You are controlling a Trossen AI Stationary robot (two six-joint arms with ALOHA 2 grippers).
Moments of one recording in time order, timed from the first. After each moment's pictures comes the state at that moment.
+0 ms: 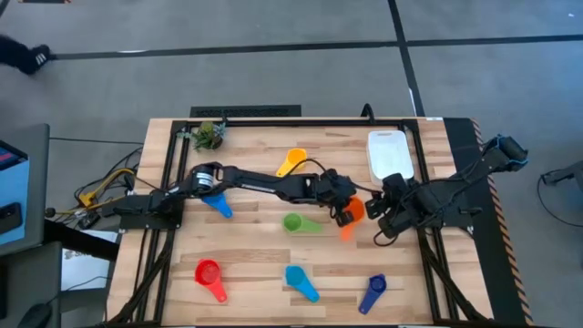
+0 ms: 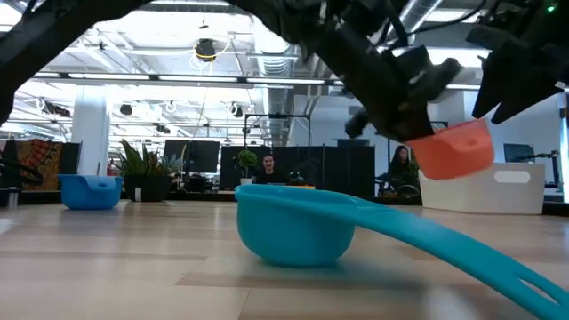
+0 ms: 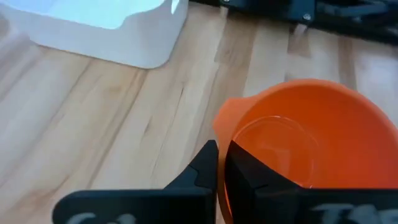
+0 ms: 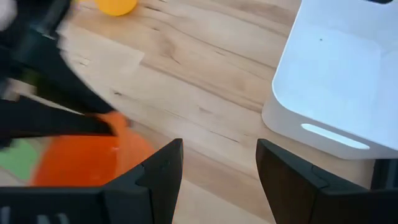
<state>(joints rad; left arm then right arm) -0.02 2.34 1.94 -0.21 -0.21 -0.20 0.50 1.10 0.80 -1.20 0.74 1.60</state>
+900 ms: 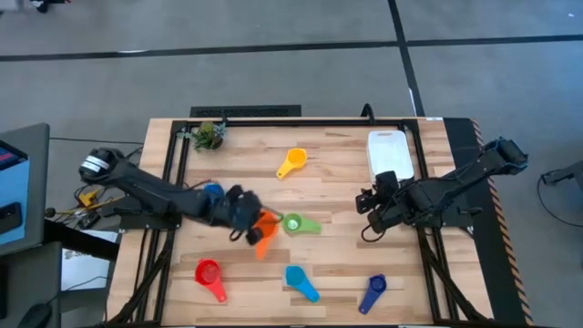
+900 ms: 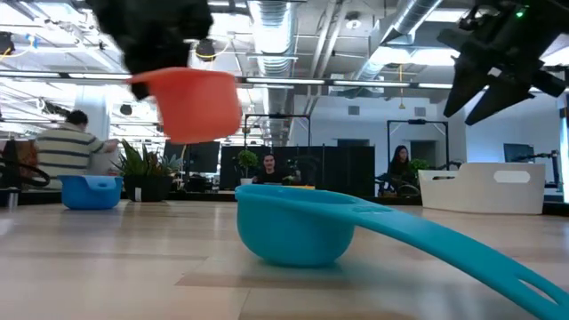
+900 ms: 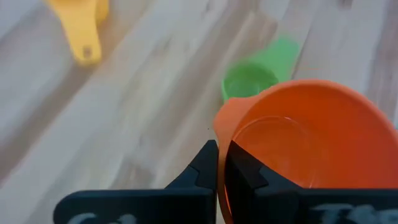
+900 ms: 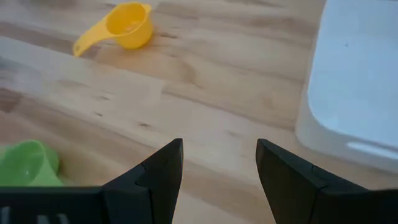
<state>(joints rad) -0.34 1.37 0.86 -0.32 -0.50 -0.65 0.41 1.15 0.80 -1.01 0.79 1.57</state>
